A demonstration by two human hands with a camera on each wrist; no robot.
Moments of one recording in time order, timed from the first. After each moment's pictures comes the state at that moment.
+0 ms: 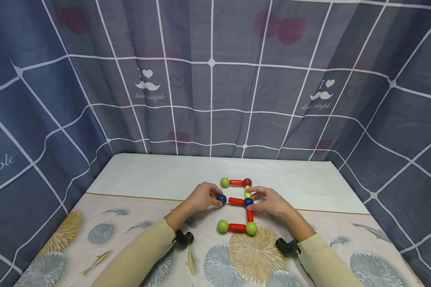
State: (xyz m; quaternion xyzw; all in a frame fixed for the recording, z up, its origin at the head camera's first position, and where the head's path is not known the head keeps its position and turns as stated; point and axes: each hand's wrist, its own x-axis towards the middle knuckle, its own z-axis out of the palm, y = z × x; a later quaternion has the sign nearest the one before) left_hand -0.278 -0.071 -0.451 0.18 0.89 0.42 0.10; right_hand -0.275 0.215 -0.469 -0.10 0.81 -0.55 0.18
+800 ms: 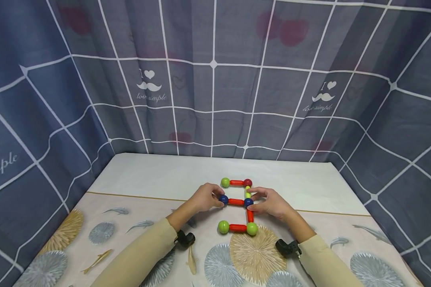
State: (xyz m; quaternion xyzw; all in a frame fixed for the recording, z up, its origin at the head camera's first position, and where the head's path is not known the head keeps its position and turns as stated) left_hand -0.278 -0.067 -0.451 0.16 0.89 0.42 0.11; right_hand -0.273 0.212 -0.464 -0.09 0.81 -0.56 0.18
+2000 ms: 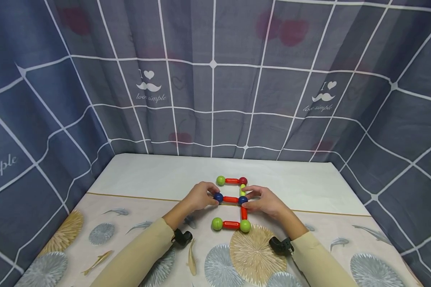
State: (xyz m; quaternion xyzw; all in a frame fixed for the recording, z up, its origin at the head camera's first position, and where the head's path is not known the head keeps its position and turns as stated) left_hand -0.284 -0.078 -0.449 0.12 0.90 0.41 0.11; right_hand -0.284 0.195 -0.471 -0.08 0.79 -0.58 0.19
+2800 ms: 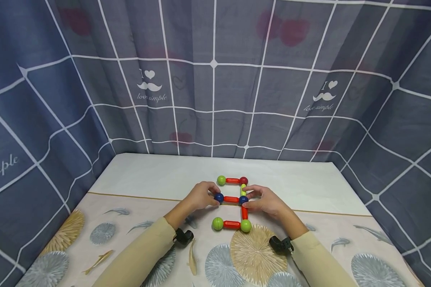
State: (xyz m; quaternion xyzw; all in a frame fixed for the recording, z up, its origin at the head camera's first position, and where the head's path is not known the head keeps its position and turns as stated) left_hand -0.284 -0.077 -0.450 0.11 0.90 0.41 0.11; right_hand -0.284 0.195 -0.472 -0.08 0.79 -0.58 0.19
